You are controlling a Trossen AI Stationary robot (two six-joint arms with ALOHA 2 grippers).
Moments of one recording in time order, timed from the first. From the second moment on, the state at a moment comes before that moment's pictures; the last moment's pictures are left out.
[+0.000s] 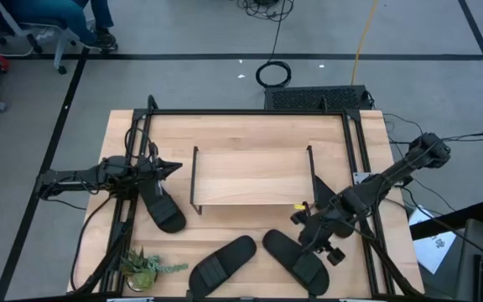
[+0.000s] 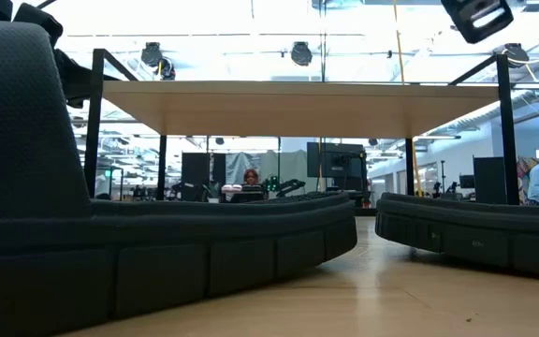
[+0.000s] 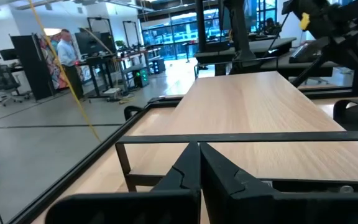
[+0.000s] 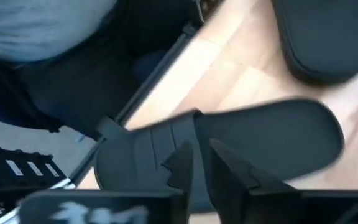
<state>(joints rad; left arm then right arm) 0.04 0.03 0.06 -0.03 -0.16 0.13 0.55 1.35 0.95 -0.48 -0.27 0.06</state>
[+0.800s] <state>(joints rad) 0.04 0.03 0.06 -0.08 -0.16 0.13 0.60 1.50 0.97 -0.53 -0.20 -0.13</state>
